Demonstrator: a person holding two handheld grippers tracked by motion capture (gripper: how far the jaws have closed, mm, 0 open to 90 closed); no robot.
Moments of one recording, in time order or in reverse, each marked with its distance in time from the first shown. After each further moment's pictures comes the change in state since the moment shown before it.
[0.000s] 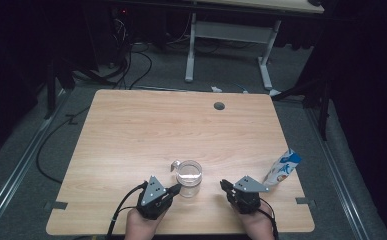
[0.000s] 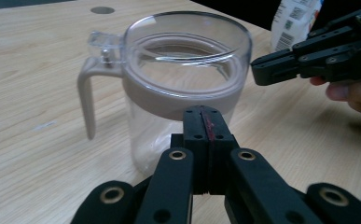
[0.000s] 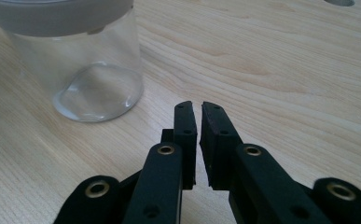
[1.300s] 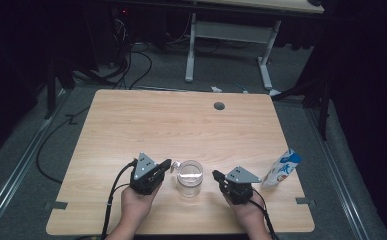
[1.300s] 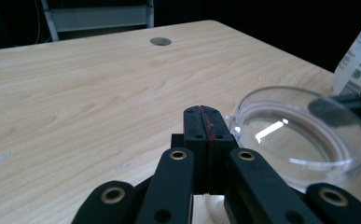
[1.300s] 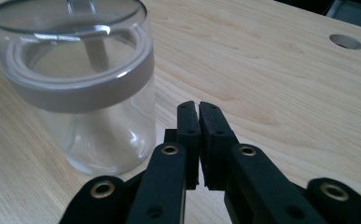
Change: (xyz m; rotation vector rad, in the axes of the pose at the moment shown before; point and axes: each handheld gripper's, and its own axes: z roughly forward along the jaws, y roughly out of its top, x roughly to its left) left arm 0.047 0.040 0.003 -0.065 0.149 -0.062; right arm 0.005 0.030 0.014 -0.050 0.023 -0.048
